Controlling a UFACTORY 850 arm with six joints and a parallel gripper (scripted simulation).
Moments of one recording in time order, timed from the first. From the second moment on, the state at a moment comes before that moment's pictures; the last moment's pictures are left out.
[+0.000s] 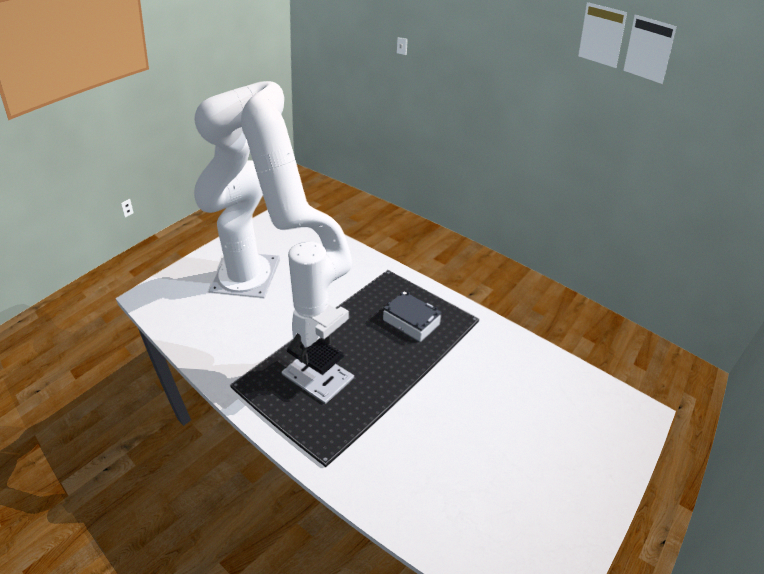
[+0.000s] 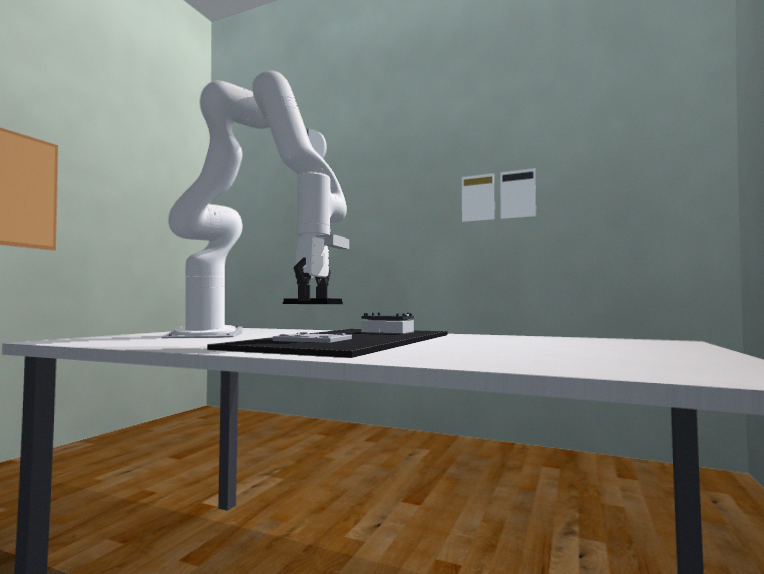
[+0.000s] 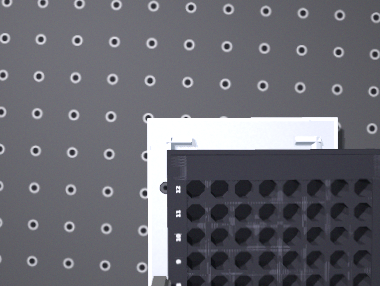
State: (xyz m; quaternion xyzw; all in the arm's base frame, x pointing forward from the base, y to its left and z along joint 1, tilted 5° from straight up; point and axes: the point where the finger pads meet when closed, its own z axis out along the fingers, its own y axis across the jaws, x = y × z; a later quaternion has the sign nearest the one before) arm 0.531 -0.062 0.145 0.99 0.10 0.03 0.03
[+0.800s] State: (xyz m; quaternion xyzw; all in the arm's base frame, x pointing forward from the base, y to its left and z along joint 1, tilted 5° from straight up) arm 0.532 -0.064 0.117 0.99 0.10 0.03 0.03
